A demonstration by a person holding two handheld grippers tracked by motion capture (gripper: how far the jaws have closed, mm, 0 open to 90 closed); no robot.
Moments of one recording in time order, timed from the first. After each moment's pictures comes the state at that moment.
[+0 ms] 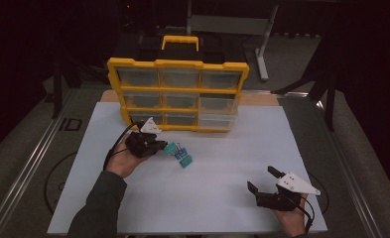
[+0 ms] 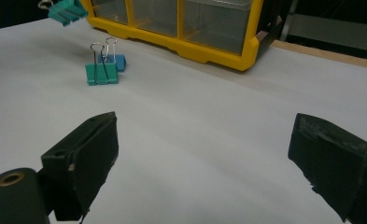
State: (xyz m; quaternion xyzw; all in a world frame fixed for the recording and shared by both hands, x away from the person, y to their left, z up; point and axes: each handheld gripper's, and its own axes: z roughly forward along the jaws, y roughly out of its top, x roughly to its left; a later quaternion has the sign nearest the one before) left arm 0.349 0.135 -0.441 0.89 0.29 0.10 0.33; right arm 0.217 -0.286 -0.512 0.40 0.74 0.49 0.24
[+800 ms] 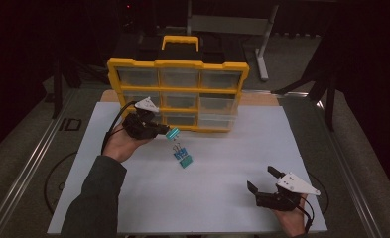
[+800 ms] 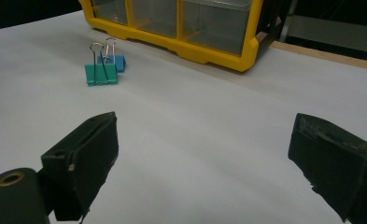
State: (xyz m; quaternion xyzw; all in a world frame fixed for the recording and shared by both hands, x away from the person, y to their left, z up) left arm 0.372 0.135 -0.388 0.88 0.31 0.06 0.37; right arm 0.216 -0.286 -0.512 0.40 0.74 0.49 0.25
